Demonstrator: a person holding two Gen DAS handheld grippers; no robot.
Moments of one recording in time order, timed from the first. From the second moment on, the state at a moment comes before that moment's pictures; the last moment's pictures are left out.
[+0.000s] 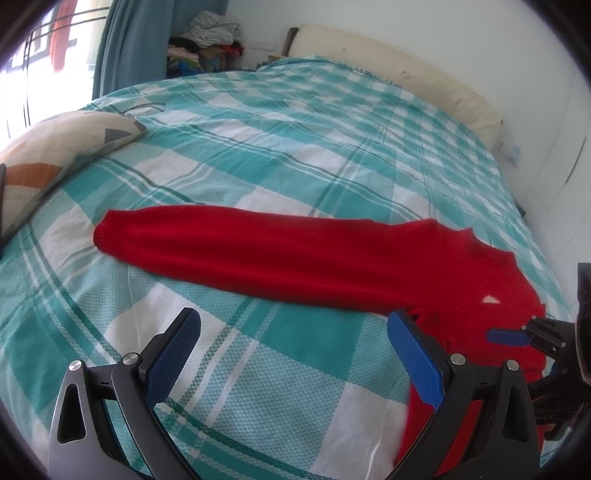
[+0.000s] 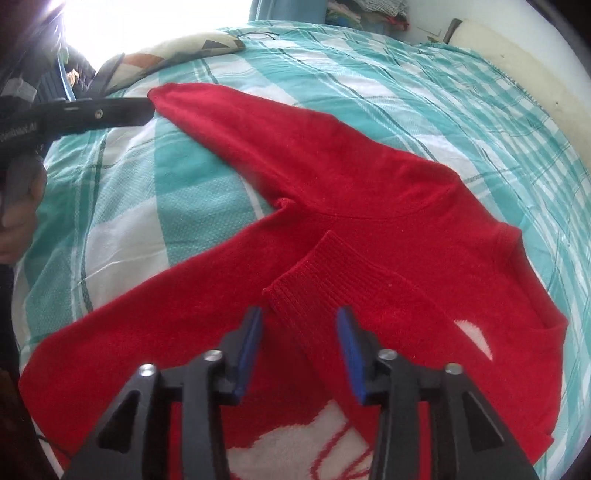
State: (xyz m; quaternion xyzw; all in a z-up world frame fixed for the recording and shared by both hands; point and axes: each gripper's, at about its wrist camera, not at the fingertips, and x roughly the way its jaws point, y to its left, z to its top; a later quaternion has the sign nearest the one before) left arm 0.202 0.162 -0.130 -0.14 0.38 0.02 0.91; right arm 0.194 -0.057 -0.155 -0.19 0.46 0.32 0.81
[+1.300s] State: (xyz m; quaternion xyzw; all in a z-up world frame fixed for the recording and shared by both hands) left arm 0.207 0.112 -0.196 -0.01 0.50 0.01 0.87; right arm 0.002 -0.385 -0.195 0.08 0.40 -0.15 0.90
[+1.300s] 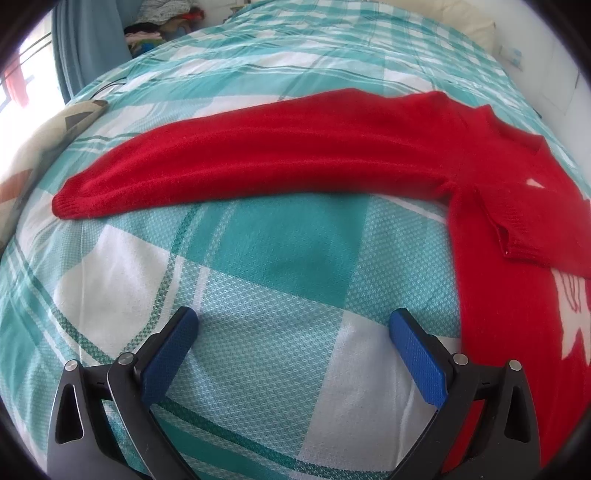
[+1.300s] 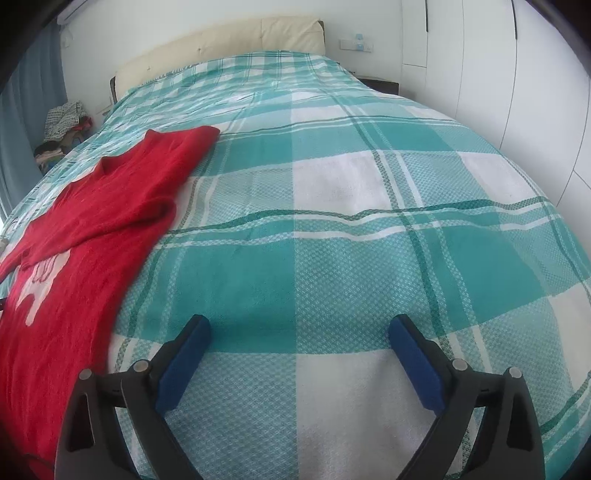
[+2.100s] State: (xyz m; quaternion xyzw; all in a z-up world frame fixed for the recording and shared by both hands) left arm 0.208 0.106 -0.195 0.02 0.51 0.01 0.86; right arm 0.004 -0.386 -0.200 0.08 0.40 -0.14 0.90
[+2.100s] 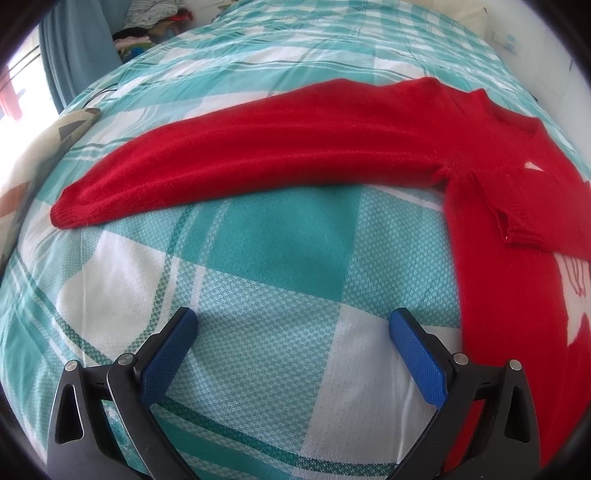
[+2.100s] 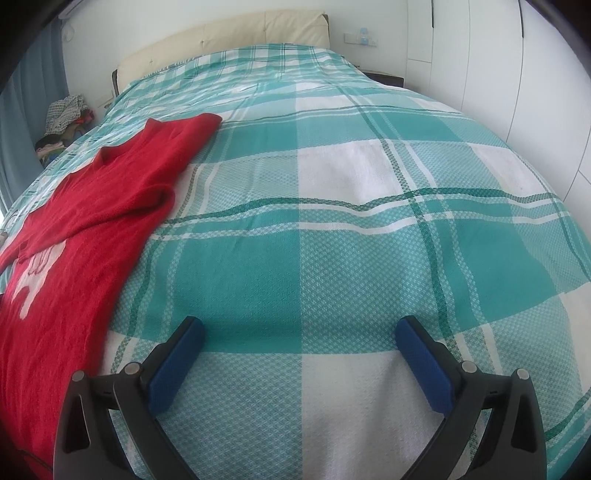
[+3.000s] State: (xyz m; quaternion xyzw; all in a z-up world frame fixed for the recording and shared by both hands) left arm 0.235 0.347 -0.133 -0.14 0.46 0.10 0.87; right arm 0.008 -0.387 -0.202 0.07 0.41 -0.15 0.90
